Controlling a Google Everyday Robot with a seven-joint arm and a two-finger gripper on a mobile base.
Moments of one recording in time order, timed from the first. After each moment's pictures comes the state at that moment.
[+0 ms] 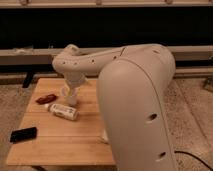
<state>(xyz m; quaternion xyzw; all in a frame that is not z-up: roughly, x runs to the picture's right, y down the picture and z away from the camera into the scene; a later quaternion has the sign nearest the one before) -0.154 -0.001 0.800 -0.21 0.11 0.47 0.85</state>
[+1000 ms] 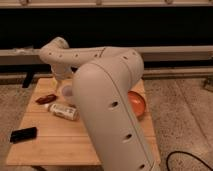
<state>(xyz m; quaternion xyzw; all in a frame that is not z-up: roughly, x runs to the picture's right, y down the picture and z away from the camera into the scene) -0.246 -0.037 0.828 -0.25 0.06 0.39 0.89</state>
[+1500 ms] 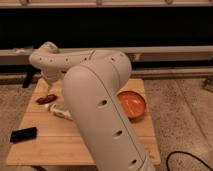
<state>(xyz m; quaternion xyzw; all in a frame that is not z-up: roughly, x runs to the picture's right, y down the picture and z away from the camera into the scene) -0.300 -0.024 0.836 -0.25 0.01 0.35 0.90</state>
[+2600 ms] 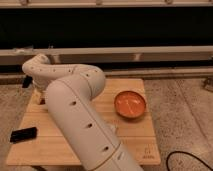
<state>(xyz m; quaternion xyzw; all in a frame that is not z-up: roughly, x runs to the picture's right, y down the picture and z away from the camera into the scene) -0.383 0.027 0.909 -0.31 -0.02 0.25 0.92</state>
